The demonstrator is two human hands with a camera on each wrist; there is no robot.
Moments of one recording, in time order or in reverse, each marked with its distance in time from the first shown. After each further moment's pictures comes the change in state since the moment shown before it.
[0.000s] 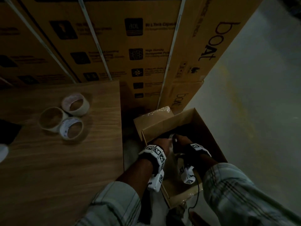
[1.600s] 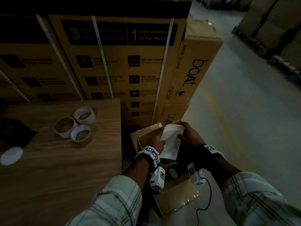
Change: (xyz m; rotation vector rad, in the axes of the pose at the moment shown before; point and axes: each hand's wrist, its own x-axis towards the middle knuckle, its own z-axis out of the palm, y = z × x) left_hand -0.043 0.021 -0.009 -0.595 0.430 0.101; right_hand -0.130 -0.002 -0.079 0.212 0.496 -0.354
